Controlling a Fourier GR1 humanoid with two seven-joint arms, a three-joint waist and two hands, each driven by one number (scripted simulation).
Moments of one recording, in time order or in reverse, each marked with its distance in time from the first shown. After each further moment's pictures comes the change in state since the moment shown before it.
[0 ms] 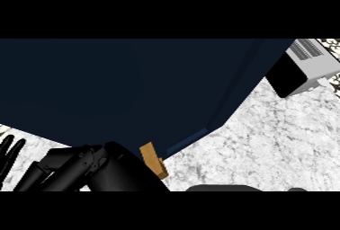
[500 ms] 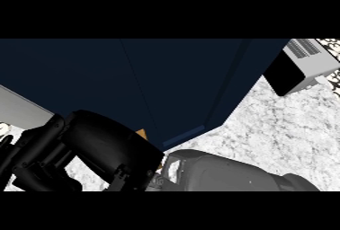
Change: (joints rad) left arm 0.006 0.006 0.075 -0.027 0.030 -0.015 0.047; right arm -0.120 0.005 -0.090 0.218 -0.312 0.299 -0.093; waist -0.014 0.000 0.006
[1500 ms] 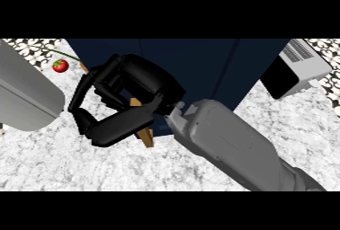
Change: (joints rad) left arm 0.081 -0.021 0.080 -0.090 0.013 -0.008 0.062; right arm 0.003 -0.041 -0.162 0.307 0.041 0.296 -0.202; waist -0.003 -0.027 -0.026
